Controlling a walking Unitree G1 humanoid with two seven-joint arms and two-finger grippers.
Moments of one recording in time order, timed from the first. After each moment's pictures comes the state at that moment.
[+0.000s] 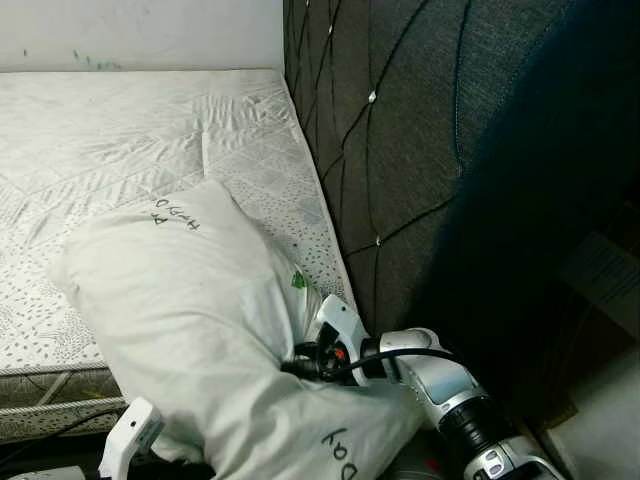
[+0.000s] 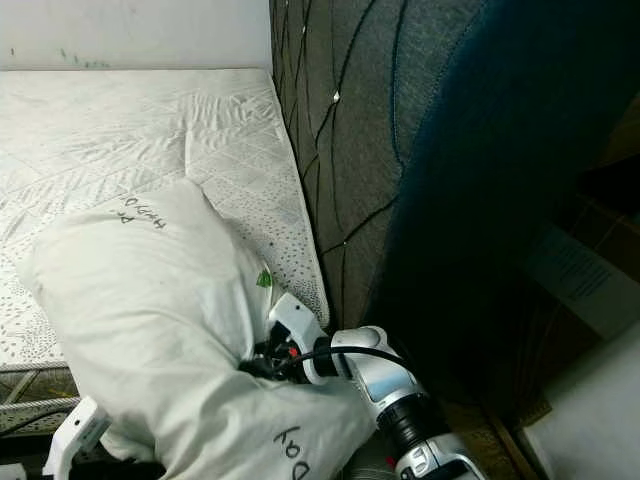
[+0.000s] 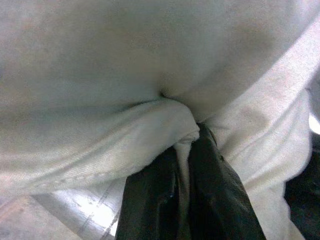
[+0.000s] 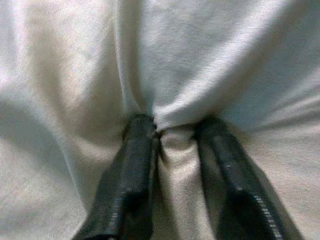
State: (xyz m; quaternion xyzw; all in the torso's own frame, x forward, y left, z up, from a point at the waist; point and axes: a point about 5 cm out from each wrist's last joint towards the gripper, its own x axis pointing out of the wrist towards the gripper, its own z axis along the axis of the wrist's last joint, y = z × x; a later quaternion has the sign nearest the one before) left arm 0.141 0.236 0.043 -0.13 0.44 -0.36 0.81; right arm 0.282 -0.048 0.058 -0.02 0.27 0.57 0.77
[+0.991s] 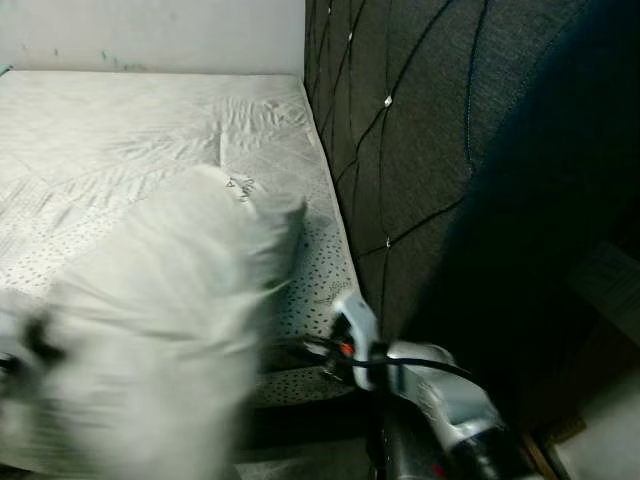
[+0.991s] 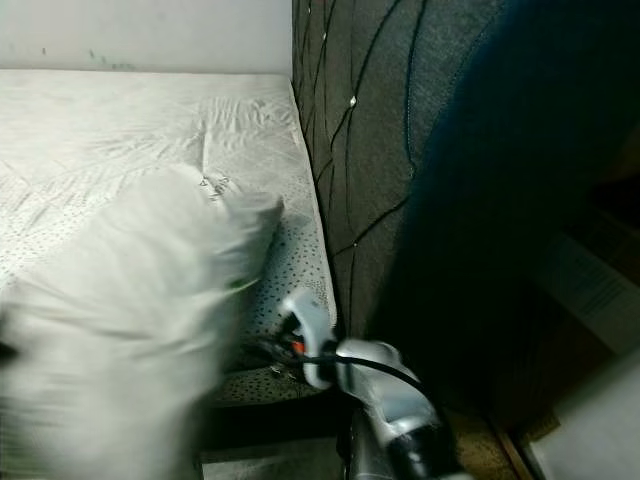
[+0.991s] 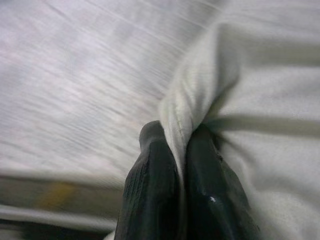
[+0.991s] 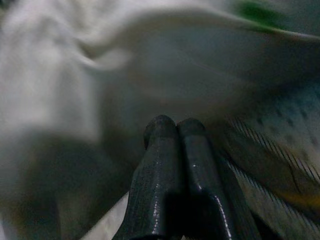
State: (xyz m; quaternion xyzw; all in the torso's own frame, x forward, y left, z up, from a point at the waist) left arm 0.239 0.383 0.107 0.09 0.17 0.16 0.97; right arm 0.270 -0.062 0.065 0.07 0.24 0.51 0.82
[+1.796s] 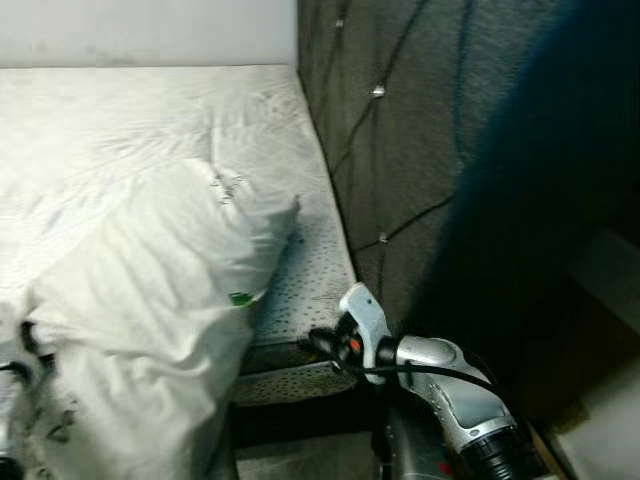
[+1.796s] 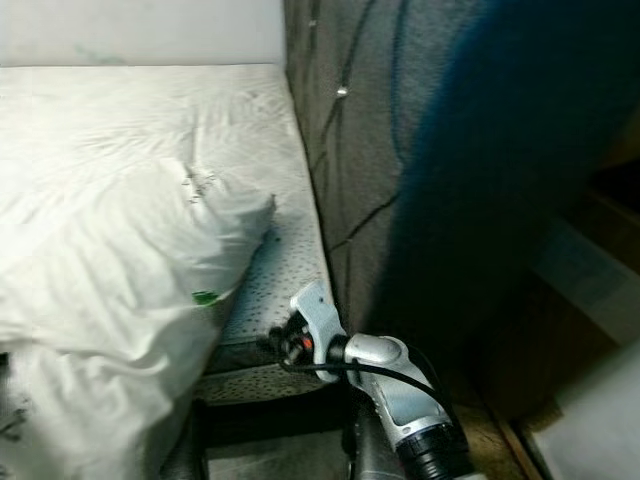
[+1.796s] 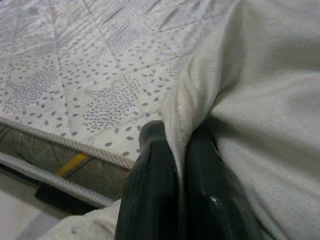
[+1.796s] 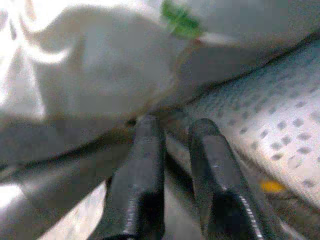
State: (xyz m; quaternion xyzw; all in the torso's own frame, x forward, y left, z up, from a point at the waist) left arm 0.242 0.366 0.064 0.03 0.18 0.24 0.95; right arm 0.273 -0.073 0.067 0.00 0.25 0.50 0.83
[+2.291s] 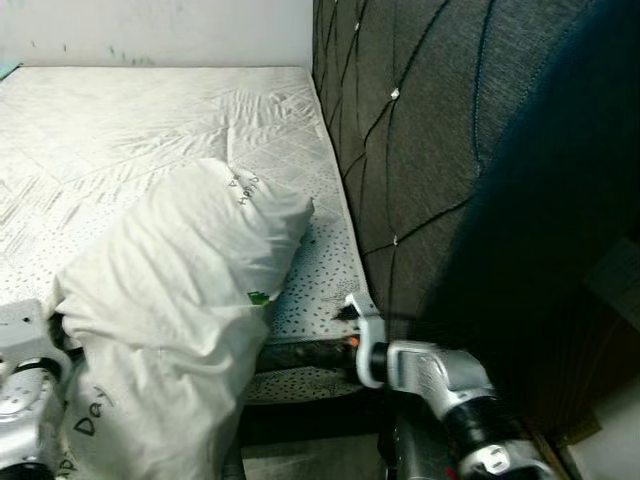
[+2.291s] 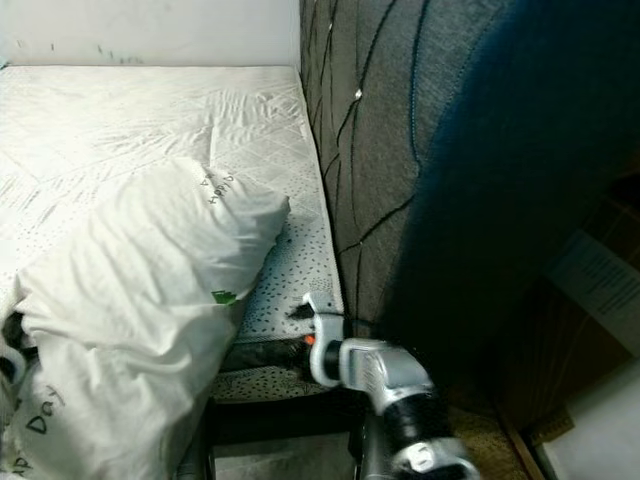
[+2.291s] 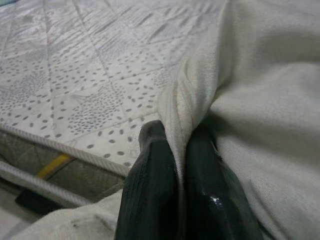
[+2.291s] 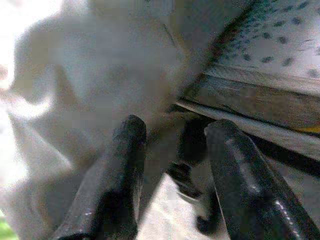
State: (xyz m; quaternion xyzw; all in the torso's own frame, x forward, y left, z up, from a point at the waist) left arm 0.251 0.334 0.061 0.02 0.14 0.22 0.97; right arm 0.286 -0.061 0.047 0.21 0.40 0.39 0.81
